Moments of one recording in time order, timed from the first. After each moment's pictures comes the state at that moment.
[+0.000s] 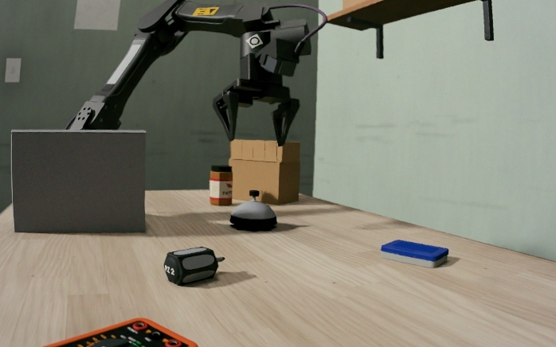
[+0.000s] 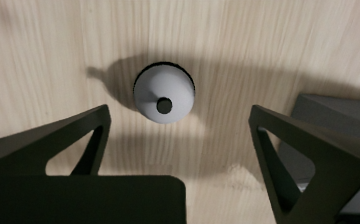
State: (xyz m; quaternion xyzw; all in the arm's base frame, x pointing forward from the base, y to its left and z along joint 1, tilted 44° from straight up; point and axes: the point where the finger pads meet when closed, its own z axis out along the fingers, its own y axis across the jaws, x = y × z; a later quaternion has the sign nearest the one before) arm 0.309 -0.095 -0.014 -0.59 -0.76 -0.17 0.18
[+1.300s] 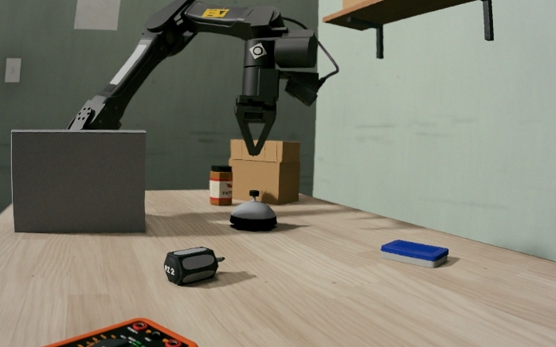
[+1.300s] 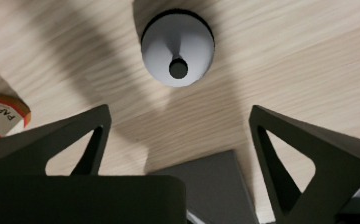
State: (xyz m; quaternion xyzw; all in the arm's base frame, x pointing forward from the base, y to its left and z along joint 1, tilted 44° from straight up) arm 0.312 -0.062 -0.011 -0.14 -0.92 -0.35 0.09
